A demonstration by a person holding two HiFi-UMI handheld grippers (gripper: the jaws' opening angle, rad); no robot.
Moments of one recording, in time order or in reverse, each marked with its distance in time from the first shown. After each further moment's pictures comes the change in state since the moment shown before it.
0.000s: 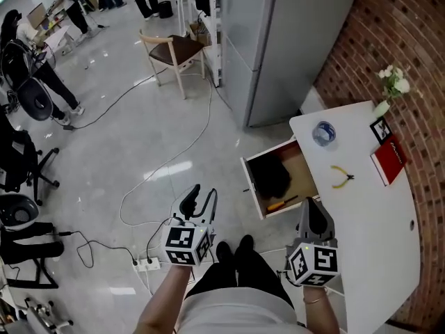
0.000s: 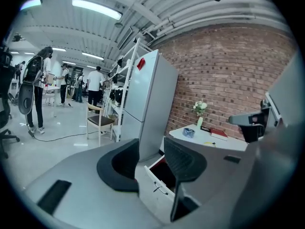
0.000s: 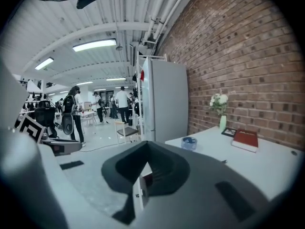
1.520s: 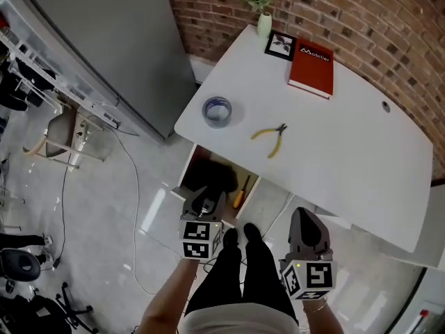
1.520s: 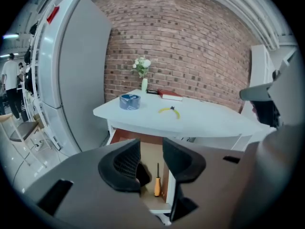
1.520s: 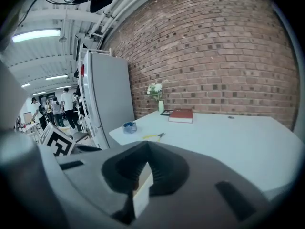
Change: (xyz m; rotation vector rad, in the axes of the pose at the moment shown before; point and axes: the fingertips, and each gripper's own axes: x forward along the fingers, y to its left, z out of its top) left arm 0.199 -0.212 -0.094 0.428 0.396 -0.659; right arm -0.061 -0.132 -0.074 0.317 0.069 -0.599
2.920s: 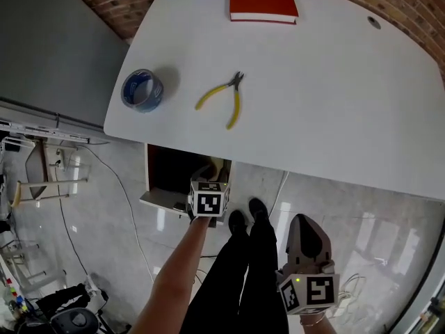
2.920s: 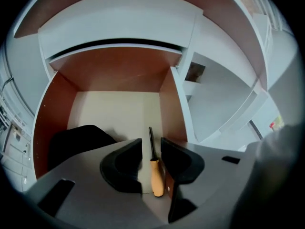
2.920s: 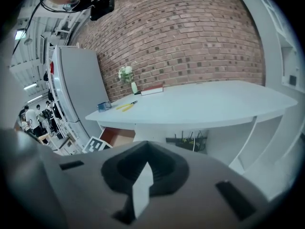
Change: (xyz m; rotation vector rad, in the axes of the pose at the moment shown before) left arm 0.206 -0.033 -0.191 0.171 0.416 -0.120; right arm -0.001 -0.053 -0.156 0.254 0.105 -0.219
